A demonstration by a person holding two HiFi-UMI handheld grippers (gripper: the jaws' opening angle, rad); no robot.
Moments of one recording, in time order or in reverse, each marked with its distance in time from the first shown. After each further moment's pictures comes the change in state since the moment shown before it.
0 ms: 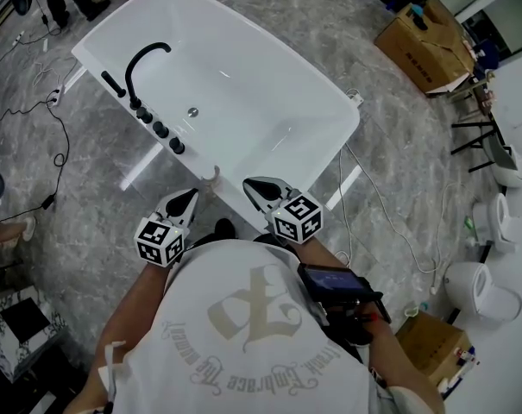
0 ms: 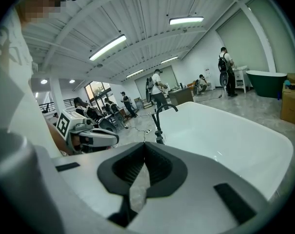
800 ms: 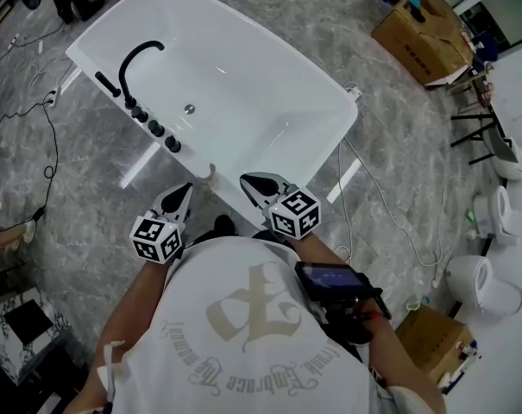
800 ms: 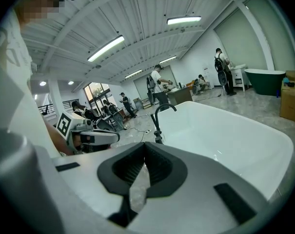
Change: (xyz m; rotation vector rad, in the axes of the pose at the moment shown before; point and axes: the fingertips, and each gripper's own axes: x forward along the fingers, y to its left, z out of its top) left arm 0.009 0.011 0.004 -0.067 -0.042 0.037; right arm 0.003 -0.010 -0.001 0.014 0.000 0.001
